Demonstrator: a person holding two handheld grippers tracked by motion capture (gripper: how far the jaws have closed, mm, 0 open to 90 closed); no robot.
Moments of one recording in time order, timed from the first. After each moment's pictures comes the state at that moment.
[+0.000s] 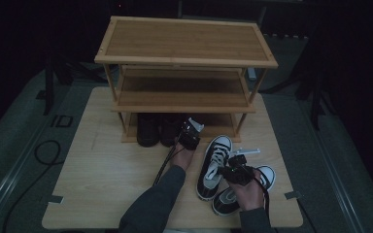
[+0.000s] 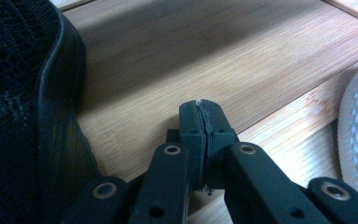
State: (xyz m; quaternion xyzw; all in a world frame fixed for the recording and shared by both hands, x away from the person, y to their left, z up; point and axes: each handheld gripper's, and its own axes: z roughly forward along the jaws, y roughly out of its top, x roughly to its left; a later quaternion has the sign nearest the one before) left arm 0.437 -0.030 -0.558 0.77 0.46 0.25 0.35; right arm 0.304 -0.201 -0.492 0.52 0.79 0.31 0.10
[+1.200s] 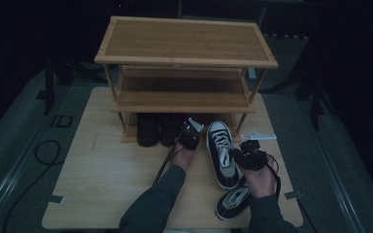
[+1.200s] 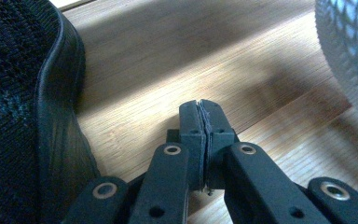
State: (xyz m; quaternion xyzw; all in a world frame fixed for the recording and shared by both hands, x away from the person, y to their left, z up) left arm 0.437 -0.030 -0.558 0.77 0.46 0.25 0.35; right arm 0.319 -0.220 -0.438 0.50 0.78 0.34 0.17
